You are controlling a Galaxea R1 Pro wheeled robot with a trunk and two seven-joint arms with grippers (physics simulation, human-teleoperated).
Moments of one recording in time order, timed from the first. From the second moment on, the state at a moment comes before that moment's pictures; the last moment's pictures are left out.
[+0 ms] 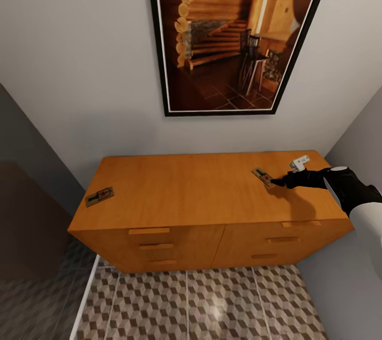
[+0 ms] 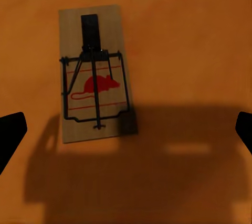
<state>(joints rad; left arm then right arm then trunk) -0.12 0.11 -0.12 0.07 0.07 -0.81 -0.02 -1.17 -0.41 0.07 -0.46 0.21 0.30 0.78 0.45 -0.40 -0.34</state>
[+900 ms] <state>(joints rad) -0.12 0.11 -0.12 0.07 0.07 -0.81 -0.02 -1.17 -0.41 0.07 -0.44 0.21 0.29 0.78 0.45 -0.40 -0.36</state>
